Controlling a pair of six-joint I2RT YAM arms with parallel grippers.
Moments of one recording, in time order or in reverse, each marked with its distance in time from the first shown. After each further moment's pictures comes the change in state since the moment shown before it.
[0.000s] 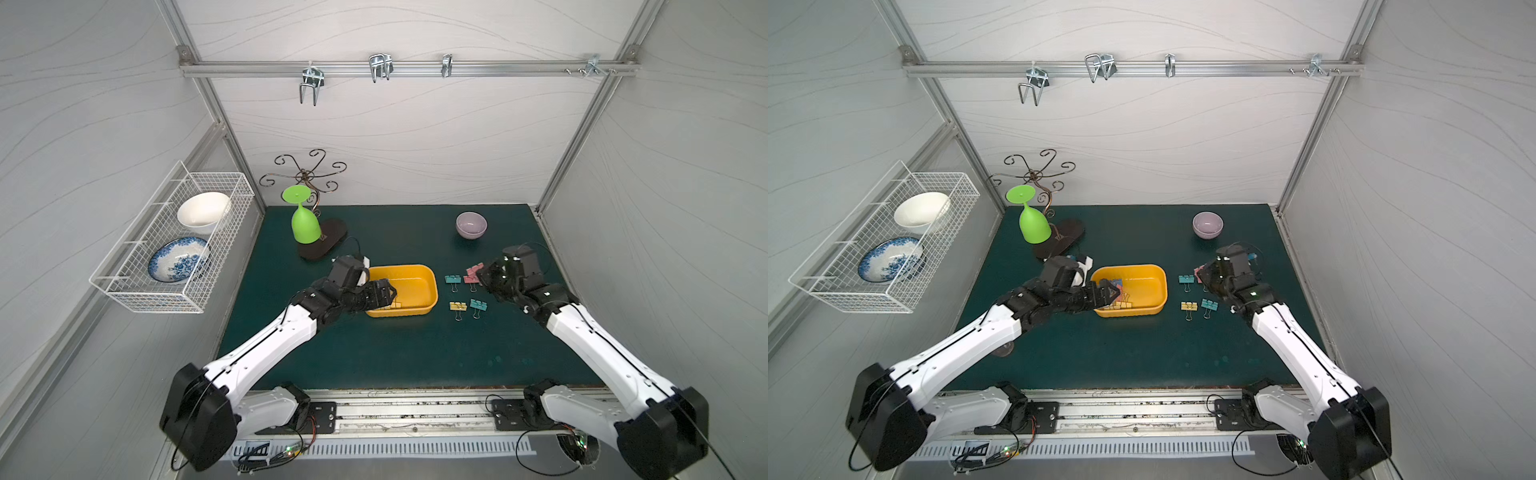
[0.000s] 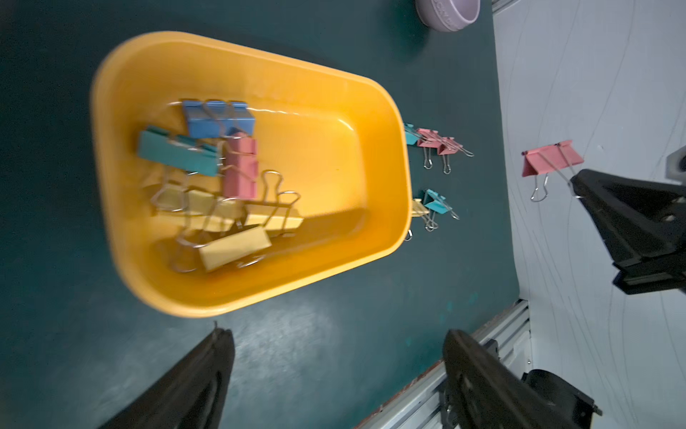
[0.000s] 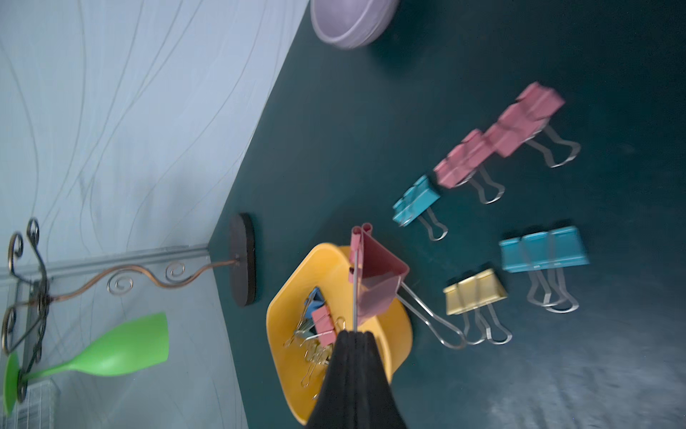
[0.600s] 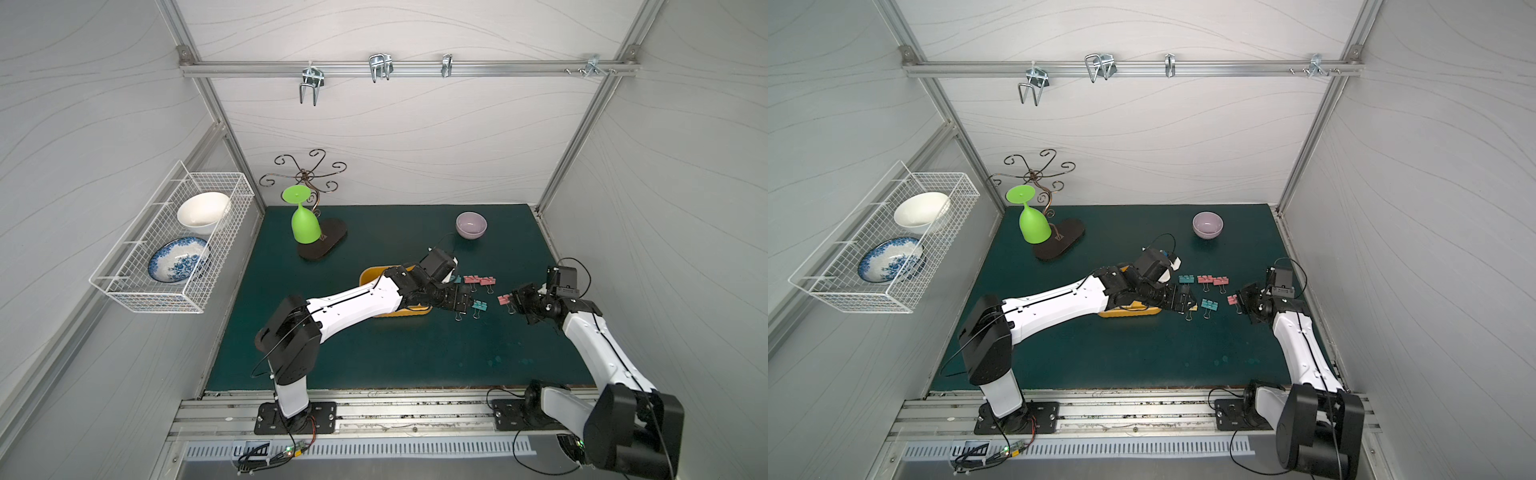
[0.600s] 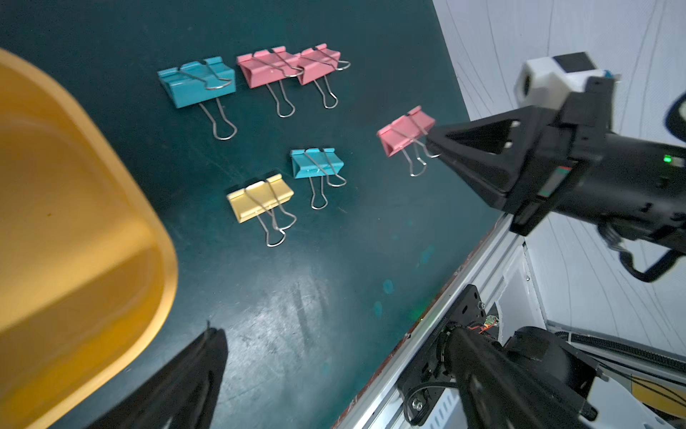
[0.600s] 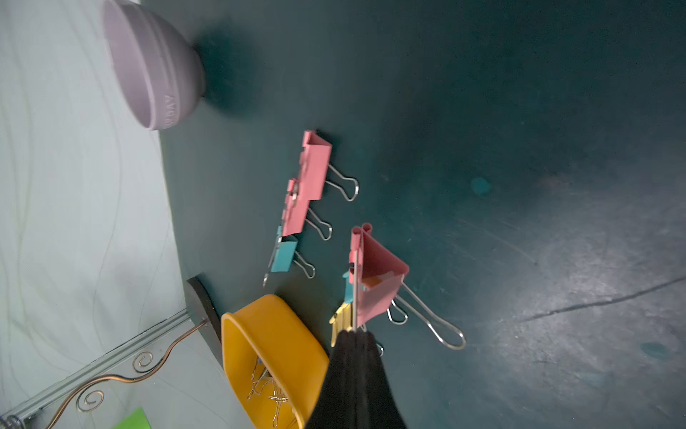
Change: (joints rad) left arm -0.328 0.557 0.547 -0.029 0.004 0.078; right arm -0.428 0.097 -0.157 -0.060 -0.316 -0.109
